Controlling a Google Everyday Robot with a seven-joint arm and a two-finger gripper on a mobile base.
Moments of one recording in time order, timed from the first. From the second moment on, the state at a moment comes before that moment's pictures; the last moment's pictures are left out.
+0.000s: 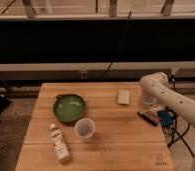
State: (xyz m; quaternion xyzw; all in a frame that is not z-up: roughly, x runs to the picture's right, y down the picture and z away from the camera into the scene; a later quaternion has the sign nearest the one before) arm 0.287 0.146 0.870 -0.34 -0.07 -0.18 0.92
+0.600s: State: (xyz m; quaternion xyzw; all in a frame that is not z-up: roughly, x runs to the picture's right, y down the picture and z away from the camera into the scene) arm 0.297 0.088 0.868 -0.39 -0.01 -0.09 0.92
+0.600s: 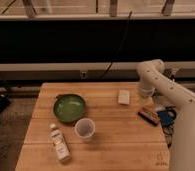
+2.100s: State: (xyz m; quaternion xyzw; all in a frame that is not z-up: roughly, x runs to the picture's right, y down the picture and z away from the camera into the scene) arm 0.322 0.162 0.846 -0.34 0.04 0.08 0.94
